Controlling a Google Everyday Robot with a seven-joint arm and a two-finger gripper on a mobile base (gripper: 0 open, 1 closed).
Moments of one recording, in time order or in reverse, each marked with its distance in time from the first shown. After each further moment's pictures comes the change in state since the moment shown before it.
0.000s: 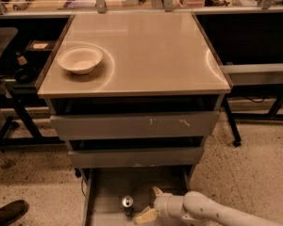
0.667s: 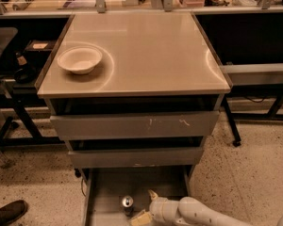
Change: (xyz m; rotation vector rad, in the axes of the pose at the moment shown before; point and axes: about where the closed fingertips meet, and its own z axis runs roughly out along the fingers) arm 0.020 -0.002 0.034 -0.004 -0.048 0.020
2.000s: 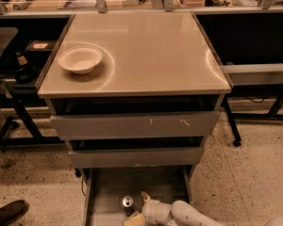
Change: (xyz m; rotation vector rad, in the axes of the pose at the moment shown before) arm 0.015 -0.001 0.047 -0.030 -0.078 0.005
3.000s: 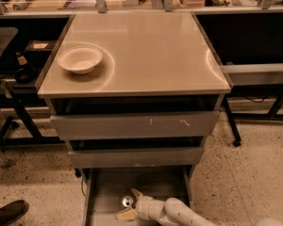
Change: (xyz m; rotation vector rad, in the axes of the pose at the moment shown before) arm -0.017 -0.002 0.038 -0.036 -0.078 -0.017
